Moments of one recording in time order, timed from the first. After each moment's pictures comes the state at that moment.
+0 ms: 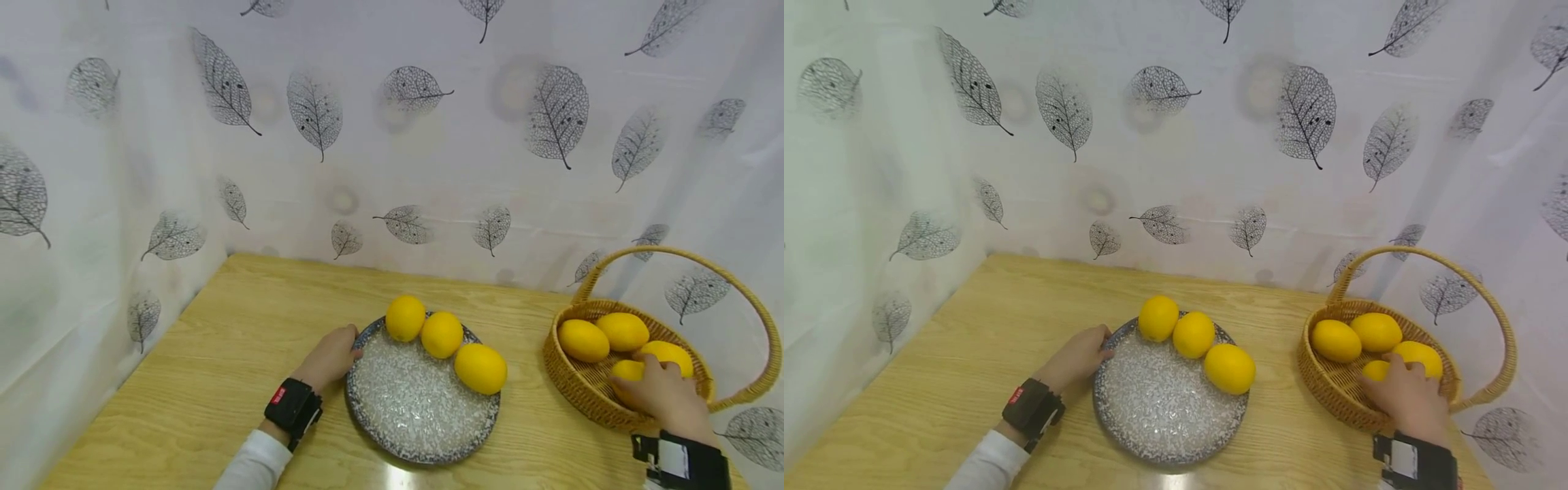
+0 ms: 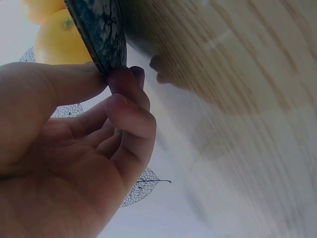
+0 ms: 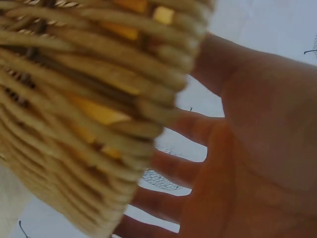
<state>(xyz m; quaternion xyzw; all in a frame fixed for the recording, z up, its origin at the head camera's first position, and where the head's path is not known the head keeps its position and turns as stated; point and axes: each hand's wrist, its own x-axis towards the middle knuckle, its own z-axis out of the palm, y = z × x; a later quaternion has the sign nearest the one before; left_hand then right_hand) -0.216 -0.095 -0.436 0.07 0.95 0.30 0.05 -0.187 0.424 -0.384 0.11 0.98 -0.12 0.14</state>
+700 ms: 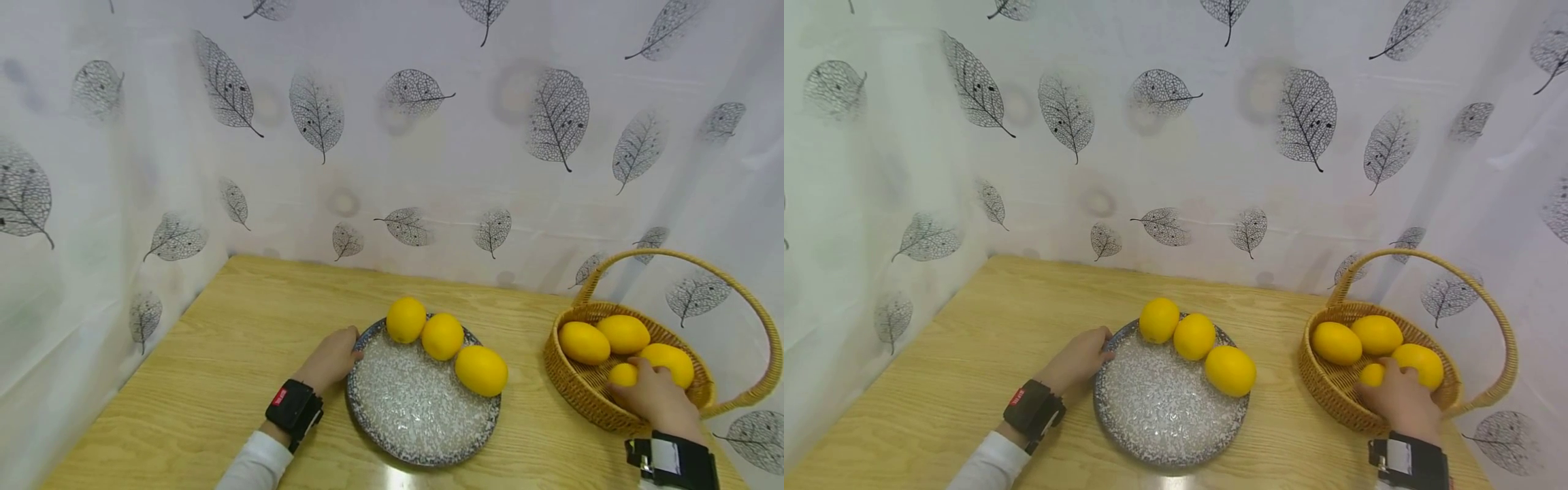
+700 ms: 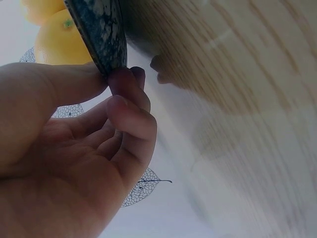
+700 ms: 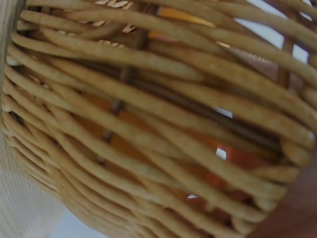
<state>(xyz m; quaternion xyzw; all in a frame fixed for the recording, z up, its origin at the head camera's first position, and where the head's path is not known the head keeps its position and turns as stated) -0.213 -0.095 -0.435 0.08 0.95 0.29 0.05 -0.196 0.431 -0.405 0.12 0.97 -0.13 0.15</state>
